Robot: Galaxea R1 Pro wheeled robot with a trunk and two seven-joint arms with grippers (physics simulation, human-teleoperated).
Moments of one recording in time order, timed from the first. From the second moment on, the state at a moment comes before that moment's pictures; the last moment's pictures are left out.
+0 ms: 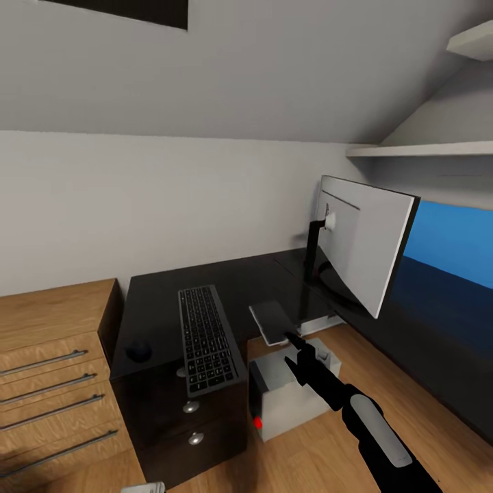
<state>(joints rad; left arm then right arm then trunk) 0.16 -0.02 -0.02 -1.19 0.06 0.17 0.12 -0.35 -0.09 0.21 -1.15 -1.58 0.39 0.12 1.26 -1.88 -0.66</state>
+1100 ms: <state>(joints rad) 0.16 -0.02 -0.02 -1.18 0.06 0.17 0.12 -0.35 -0.14 0.22 -1.13 -1.37 0.36 -0.01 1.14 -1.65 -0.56</state>
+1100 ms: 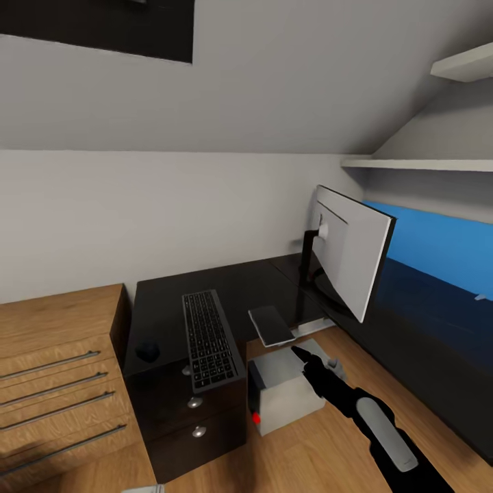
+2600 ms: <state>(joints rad) 0.15 -0.03 -0.02 -0.95 0.07 0.09 0.12 -0.35 -0.05 0.52 -0.36 -0.46 -0.15 -0.26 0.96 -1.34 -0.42</state>
